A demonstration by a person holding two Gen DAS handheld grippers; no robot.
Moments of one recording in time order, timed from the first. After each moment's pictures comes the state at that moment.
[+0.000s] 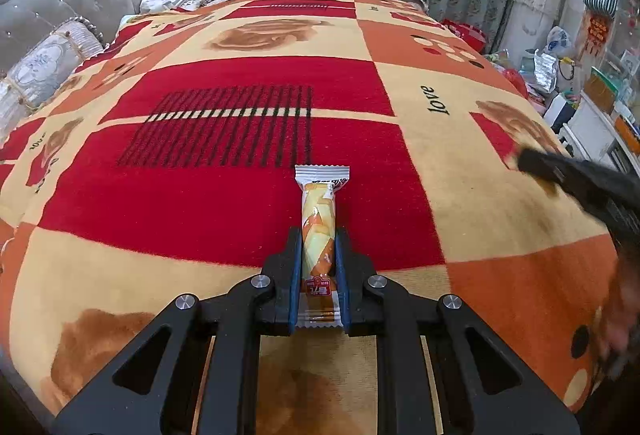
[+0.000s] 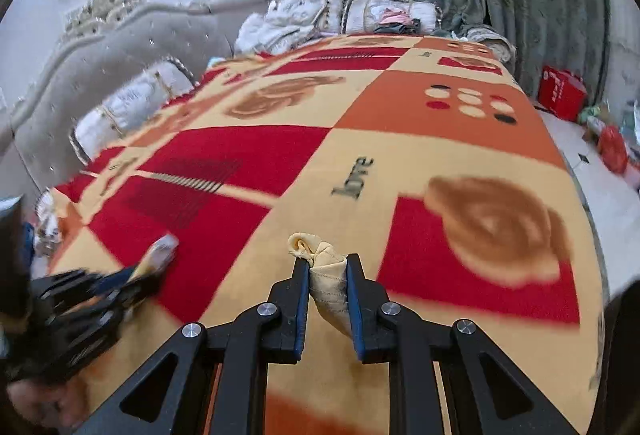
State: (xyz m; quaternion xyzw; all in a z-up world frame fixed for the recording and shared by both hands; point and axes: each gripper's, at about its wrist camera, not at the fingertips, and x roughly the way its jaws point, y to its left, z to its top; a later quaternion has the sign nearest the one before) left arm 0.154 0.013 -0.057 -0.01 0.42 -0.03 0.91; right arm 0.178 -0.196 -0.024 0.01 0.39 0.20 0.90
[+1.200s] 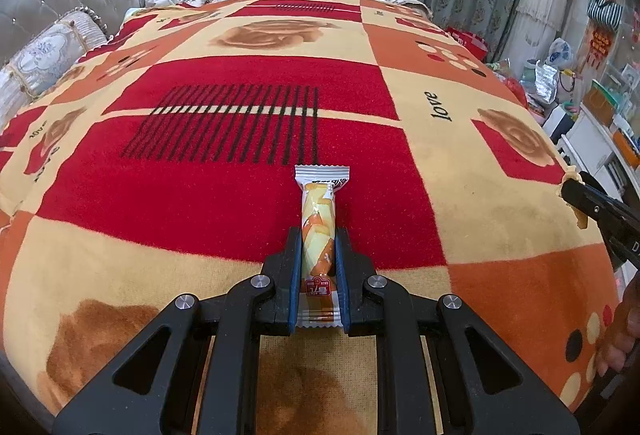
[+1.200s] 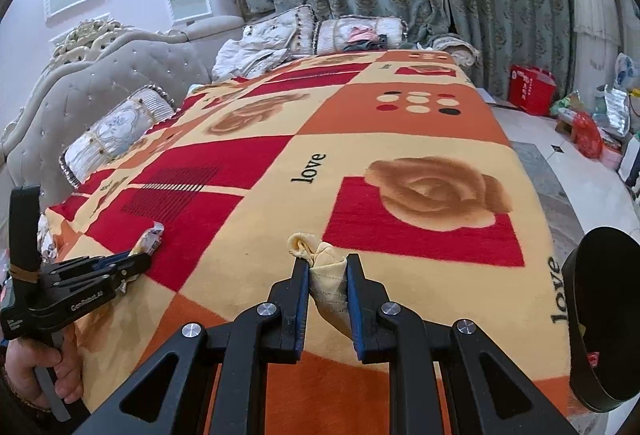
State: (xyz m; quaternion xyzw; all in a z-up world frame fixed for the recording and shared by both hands) left arm 0.151 0.022 -0.056 -0.04 0.42 -0.03 0.91; right arm 0.141 -0.236 -0.022 0.03 0.36 0.16 0.92
